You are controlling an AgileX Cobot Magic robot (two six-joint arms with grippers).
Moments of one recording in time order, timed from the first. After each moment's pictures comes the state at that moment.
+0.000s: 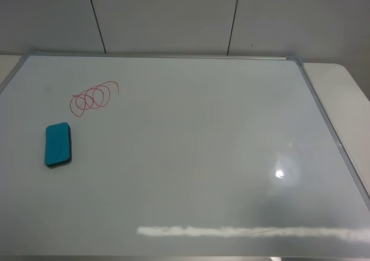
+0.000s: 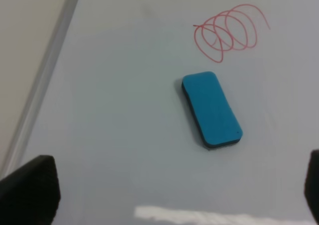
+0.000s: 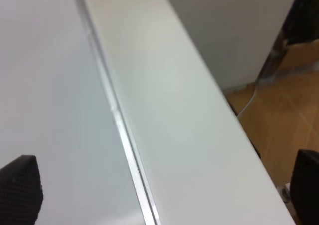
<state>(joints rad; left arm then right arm) -0.02 -0.01 -0.51 0.06 1.06 -0.15 -0.17 0.00 -0.53 -0.13 1.11 0.05</state>
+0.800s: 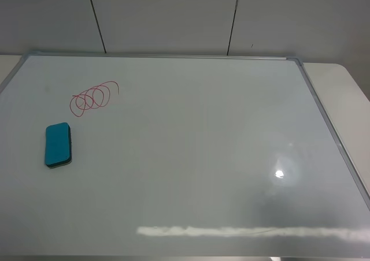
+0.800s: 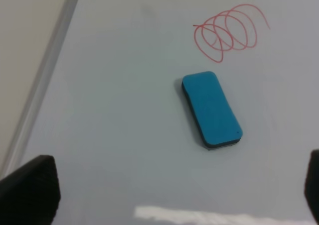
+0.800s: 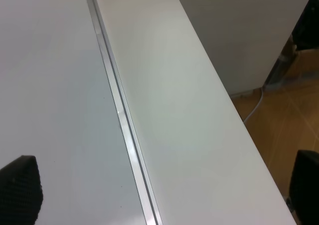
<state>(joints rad) -0.02 -0.01 -0.51 0.06 1.06 -0.15 -0.16 0.00 -0.50 -0.12 1.06 0.04</state>
